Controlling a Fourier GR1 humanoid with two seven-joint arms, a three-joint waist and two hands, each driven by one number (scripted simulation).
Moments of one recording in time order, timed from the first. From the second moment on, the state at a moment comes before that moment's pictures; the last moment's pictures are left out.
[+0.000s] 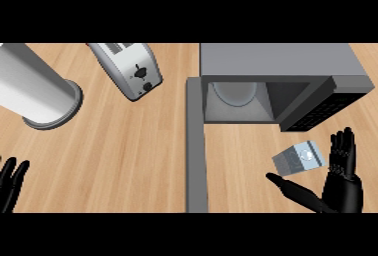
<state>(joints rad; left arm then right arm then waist) 0.45 0.02 0.19 -2.18 0.21 -0.33 -0.12 0.20 -0.04 0.00 -1.67 0.07 -0.38 -0.40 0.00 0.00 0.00</state>
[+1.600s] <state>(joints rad) 0.48 0.00 0.21 -2.19 0.22 -0.36 -0.13 -0.03 -0.17 -0.24 -0.90 -0.05 -0.11 -0.76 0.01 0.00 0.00</state>
